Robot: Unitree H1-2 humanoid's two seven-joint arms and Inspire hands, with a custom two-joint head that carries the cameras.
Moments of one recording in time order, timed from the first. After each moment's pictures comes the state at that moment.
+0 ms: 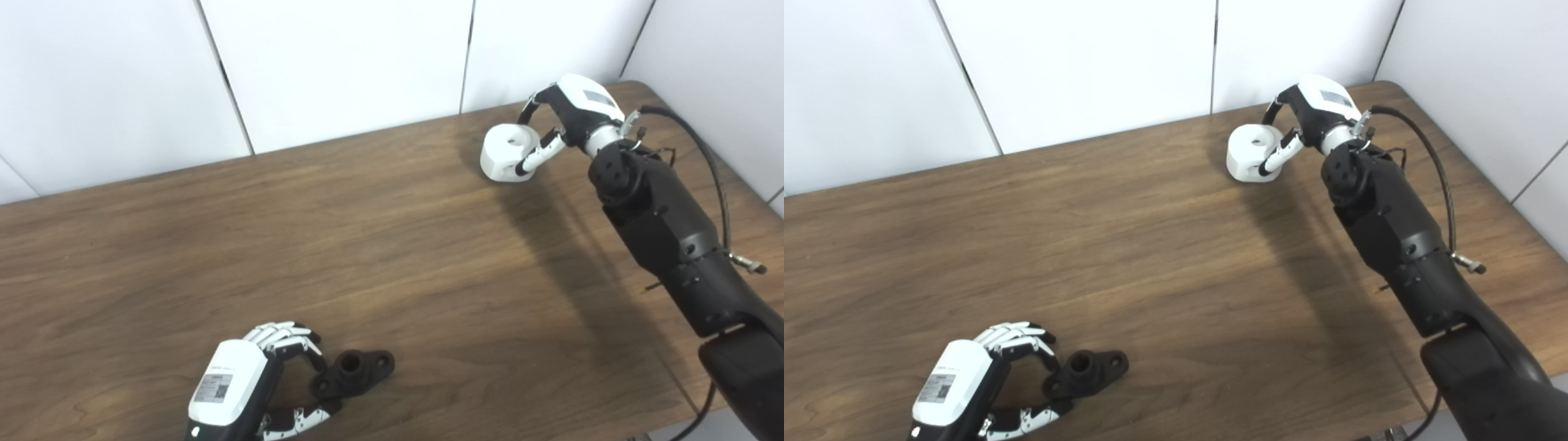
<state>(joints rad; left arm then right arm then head) 0.20 0.30 -0.31 -0.33 0.87 -0.17 -0.09 -0.51 -0.57 0.14 0.17 -0.68 0.39 0.18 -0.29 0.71</state>
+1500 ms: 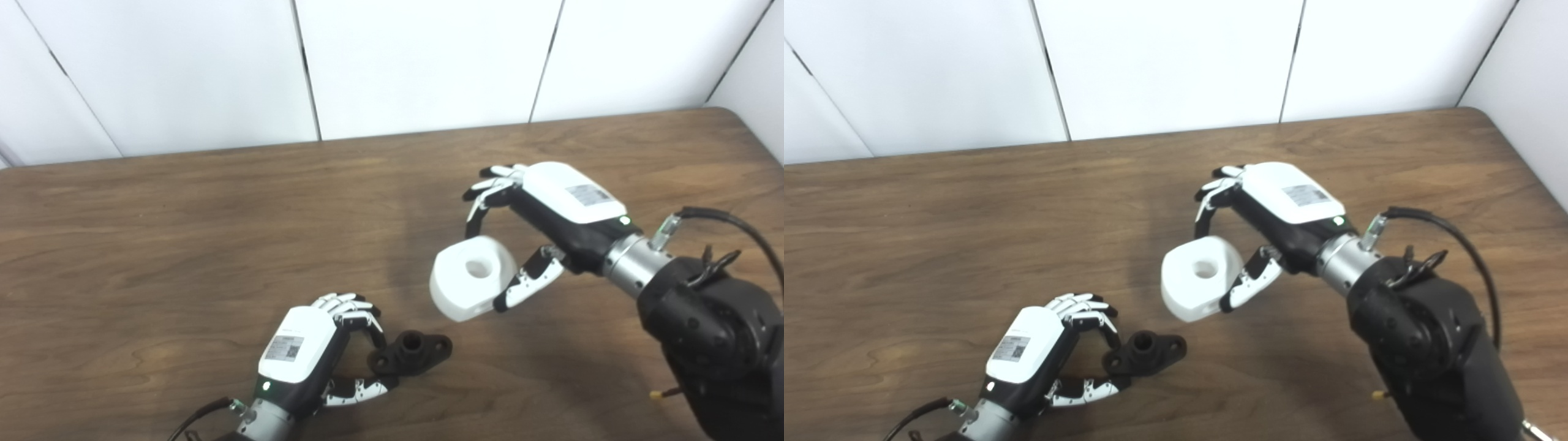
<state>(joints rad) 0.16 0.22 -0.40 -0.33 0.95 -0.05 -0.12 -0.23 -0.41 0.22 -0.80 -0.85 0.46 0.80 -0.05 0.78</state>
